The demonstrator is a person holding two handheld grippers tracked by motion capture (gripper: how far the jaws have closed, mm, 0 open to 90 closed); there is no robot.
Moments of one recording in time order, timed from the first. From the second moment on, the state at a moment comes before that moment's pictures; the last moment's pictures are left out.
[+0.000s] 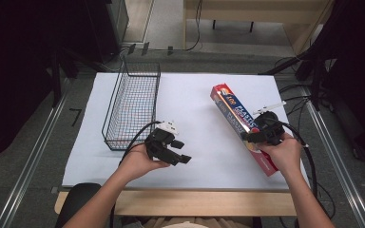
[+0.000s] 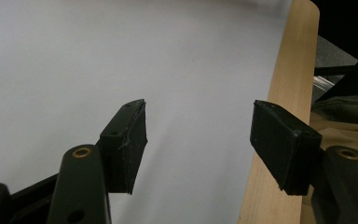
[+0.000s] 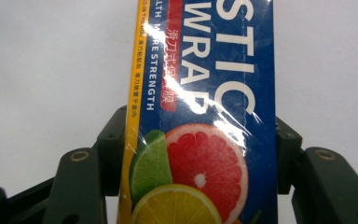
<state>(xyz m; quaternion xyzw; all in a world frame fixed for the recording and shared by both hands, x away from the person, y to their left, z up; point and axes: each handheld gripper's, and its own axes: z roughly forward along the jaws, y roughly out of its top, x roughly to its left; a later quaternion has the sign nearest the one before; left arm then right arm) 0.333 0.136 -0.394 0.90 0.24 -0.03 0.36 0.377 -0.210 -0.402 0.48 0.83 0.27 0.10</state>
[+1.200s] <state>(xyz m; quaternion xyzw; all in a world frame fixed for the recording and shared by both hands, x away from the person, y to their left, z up) 0.324 0.150 -0.374 0.91 0.20 0.01 0.37 0.341 -0.187 -0.409 0.27 0.92 0.29 0.01</state>
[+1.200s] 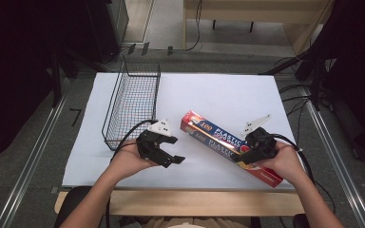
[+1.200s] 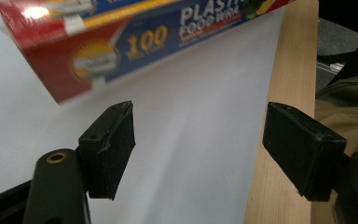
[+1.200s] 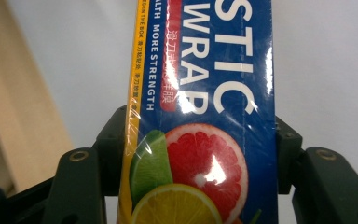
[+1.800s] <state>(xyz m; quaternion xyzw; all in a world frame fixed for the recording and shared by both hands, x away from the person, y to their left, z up) 0.315 0.133 -0.358 0.92 0.14 0.02 0.36 0.310 -0.169 -0.413 0.13 0.95 0.27 -0.01</state>
